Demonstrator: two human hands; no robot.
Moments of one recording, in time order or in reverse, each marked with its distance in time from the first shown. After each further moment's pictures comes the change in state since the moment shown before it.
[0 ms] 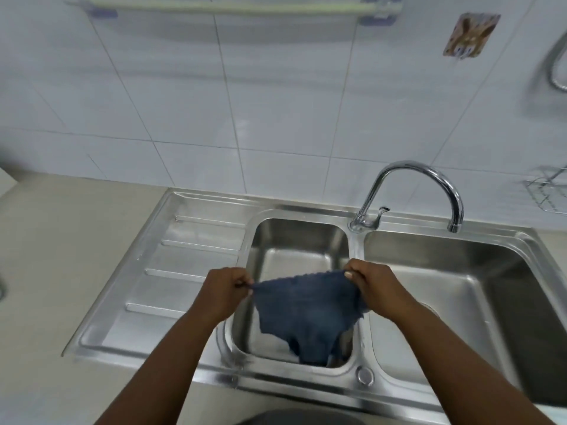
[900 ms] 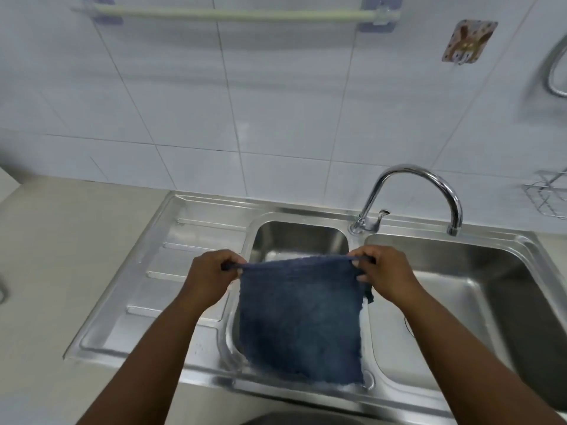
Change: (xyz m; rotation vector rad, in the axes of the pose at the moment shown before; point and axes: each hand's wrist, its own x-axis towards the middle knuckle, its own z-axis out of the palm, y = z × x) left_hand 0.001 0.017 -0.038 -0.113 0.111 -0.097; right_hand 0.009 -0.023 -0.030 0.267 0.146 0.210
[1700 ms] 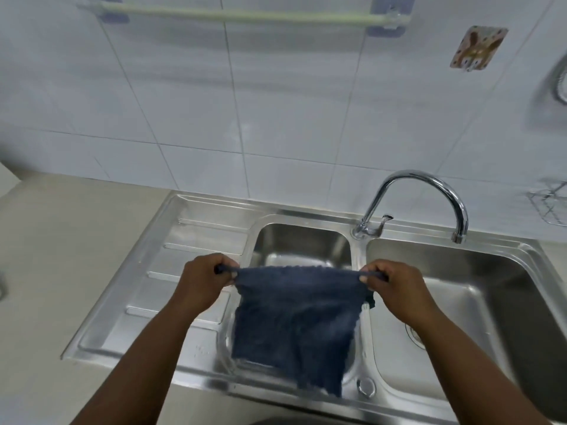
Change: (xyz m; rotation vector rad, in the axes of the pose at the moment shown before) left_hand 0.001 -0.013 -0.010 0.025 -0.001 -0.023; right_hand -0.025 0.002 -0.010 -0.121 0.008 -0.116
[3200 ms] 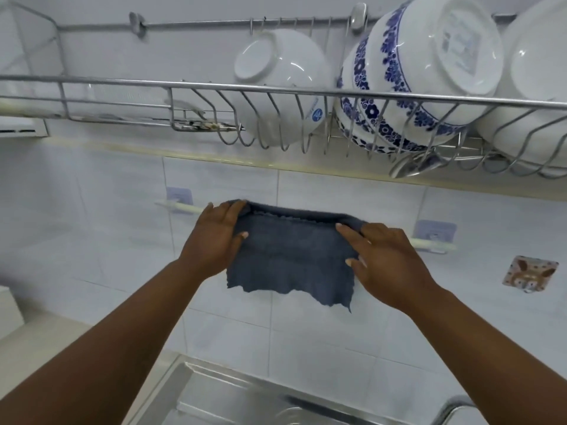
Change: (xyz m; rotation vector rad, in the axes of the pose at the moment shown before) left_hand 0.262 0.112 -0.248 0.339 0.681 0.639; right_hand 0.245 -0.252 -0.109 -0.779 0.541 -0.778
